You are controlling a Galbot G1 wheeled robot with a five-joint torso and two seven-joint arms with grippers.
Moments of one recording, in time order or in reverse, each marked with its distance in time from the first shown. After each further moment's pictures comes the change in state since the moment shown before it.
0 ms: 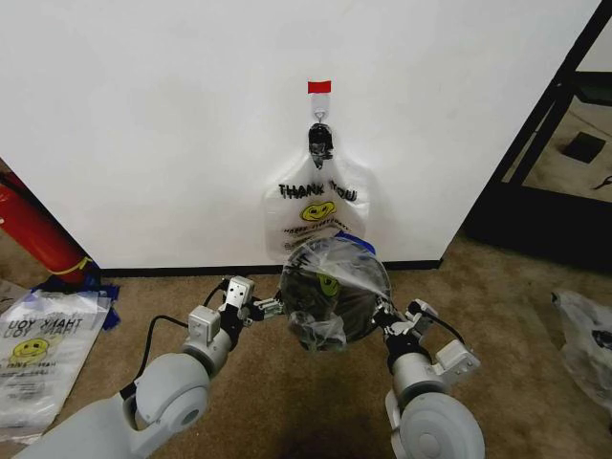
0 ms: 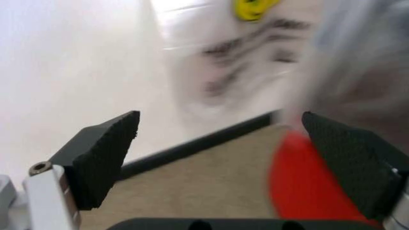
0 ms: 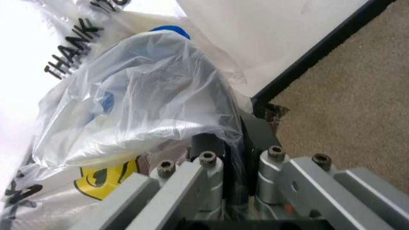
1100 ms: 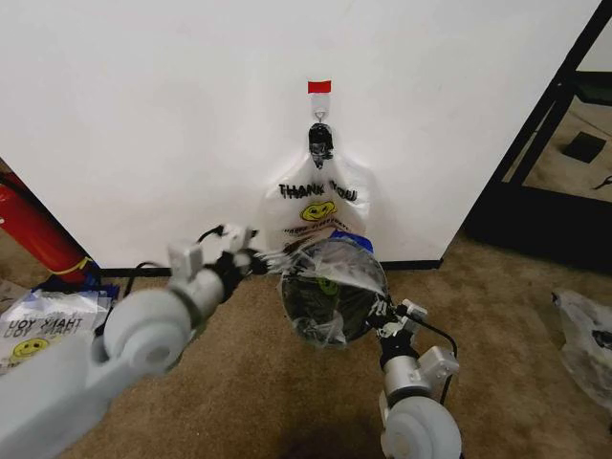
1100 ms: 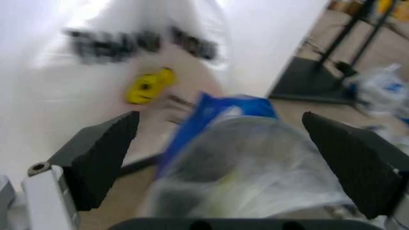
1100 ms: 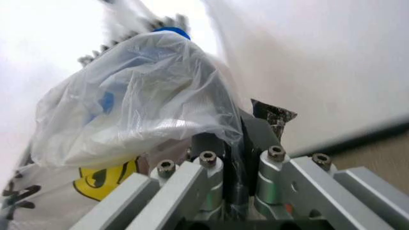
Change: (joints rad) left arm -0.600 0.029 0.153 -0.083 -0.840 0.194 -0.033; right arm 0.010 -0.067 -0.017 -0.213 -0.431 0.337 -0.316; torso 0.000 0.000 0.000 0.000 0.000
